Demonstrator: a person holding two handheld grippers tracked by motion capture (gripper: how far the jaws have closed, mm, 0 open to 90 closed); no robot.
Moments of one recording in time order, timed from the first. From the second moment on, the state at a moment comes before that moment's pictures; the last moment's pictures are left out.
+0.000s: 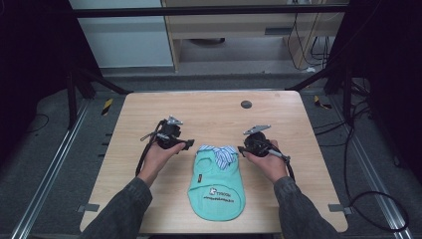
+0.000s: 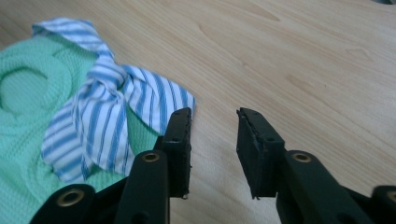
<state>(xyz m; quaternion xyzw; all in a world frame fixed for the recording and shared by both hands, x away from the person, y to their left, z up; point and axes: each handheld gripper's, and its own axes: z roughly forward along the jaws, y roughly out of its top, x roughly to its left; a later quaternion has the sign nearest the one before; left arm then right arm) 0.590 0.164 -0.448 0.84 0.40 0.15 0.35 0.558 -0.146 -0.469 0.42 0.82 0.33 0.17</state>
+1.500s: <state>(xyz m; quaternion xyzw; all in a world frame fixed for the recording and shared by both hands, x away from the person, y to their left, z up) 0.585 0.115 -0.483 0.87 0.36 0.08 0.32 0.575 -0.104 -0.485 0.40 0.86 0.31 0.11</state>
